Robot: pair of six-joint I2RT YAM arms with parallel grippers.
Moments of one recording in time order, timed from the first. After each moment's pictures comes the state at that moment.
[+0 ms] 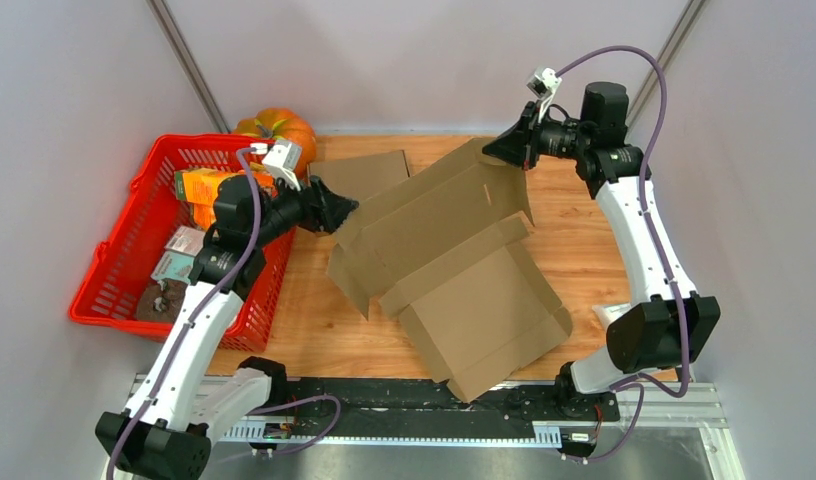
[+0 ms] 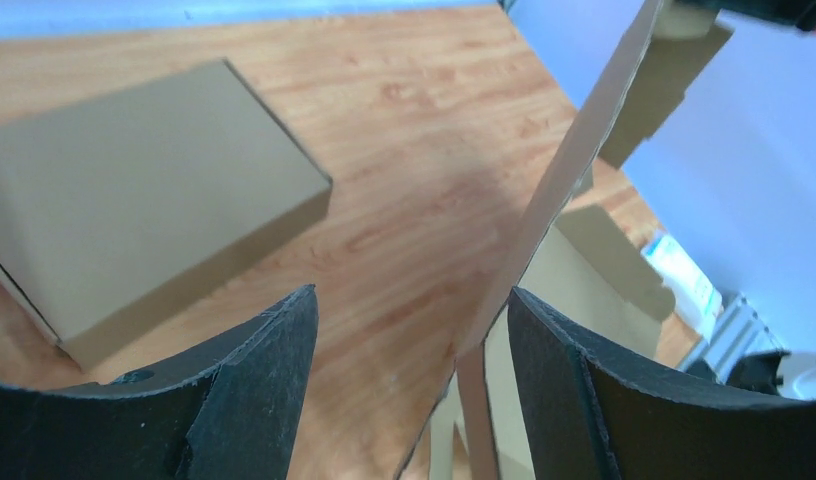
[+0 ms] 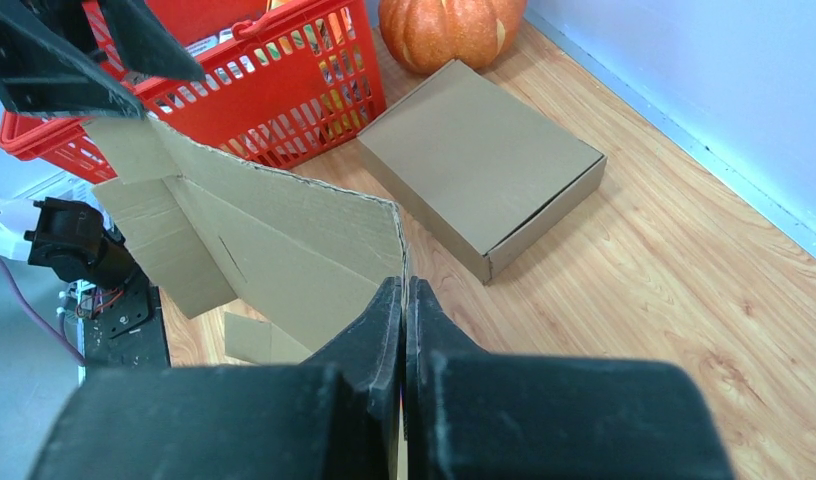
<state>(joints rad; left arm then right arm) -0.24 0.93 1.02 -0.25 0.44 -0.33 0.10 1.51 1.61 -0.42 -1.03 -0.08</state>
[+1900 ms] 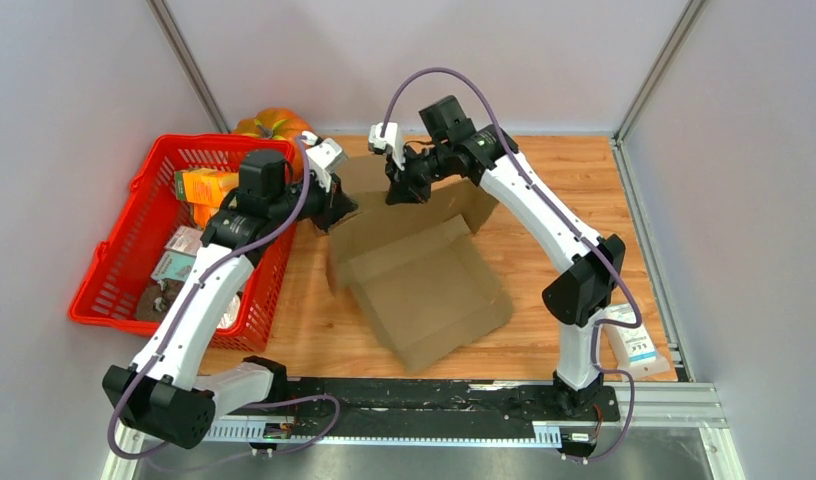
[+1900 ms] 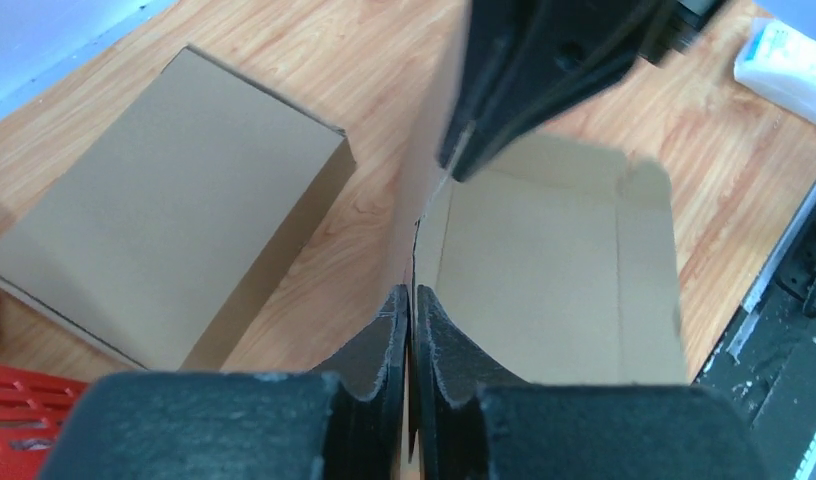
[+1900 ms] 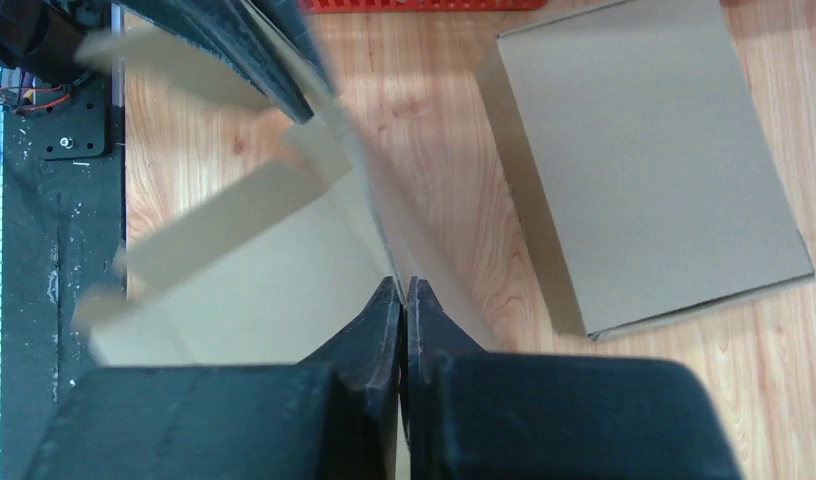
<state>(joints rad) -0.31 1.13 1.20 -0.52 0.58 0.18 0.64 1.96 2.14 -0.97 -0.68 -0.57</state>
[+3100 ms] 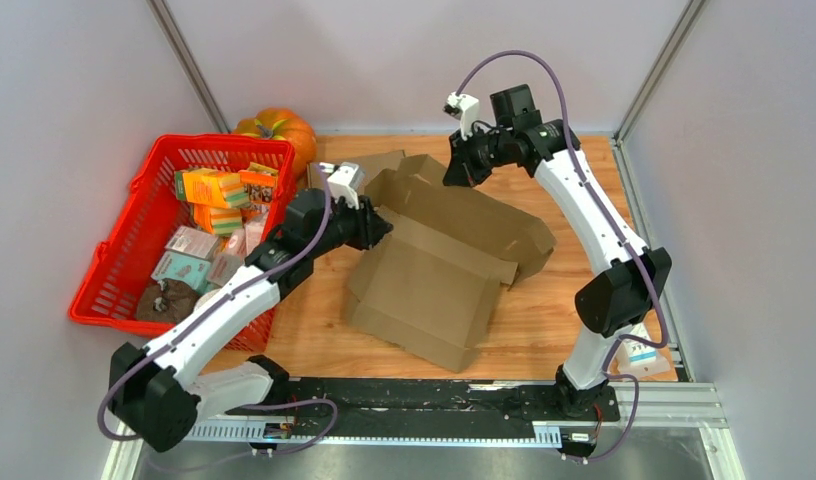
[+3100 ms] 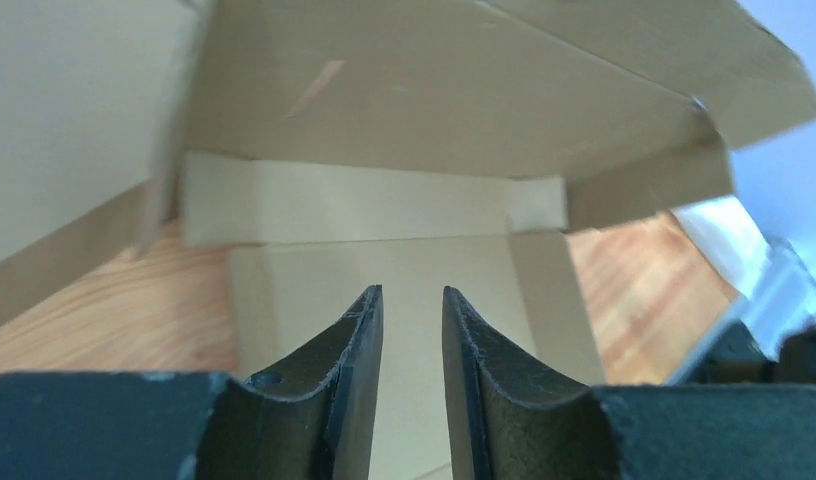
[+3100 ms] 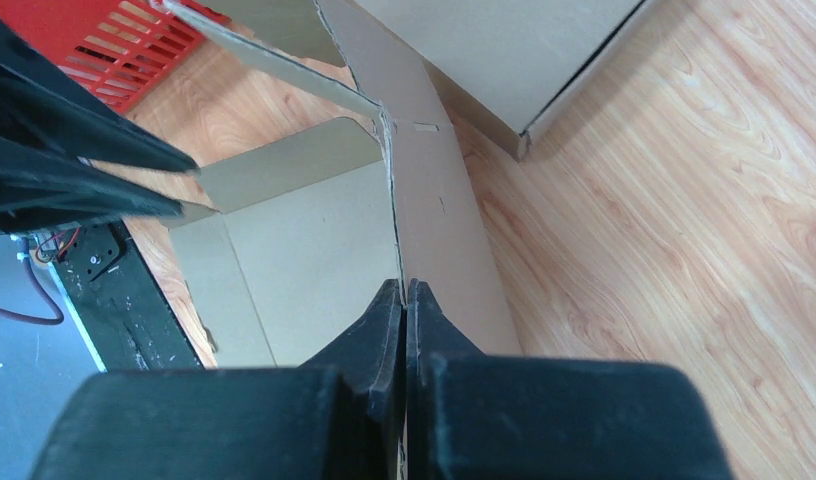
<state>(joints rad) -0.56 1.16 0.91 -0.10 0.27 -0.35 0.41 1.78 1.93 -0.92 -0.58 -0.17</state>
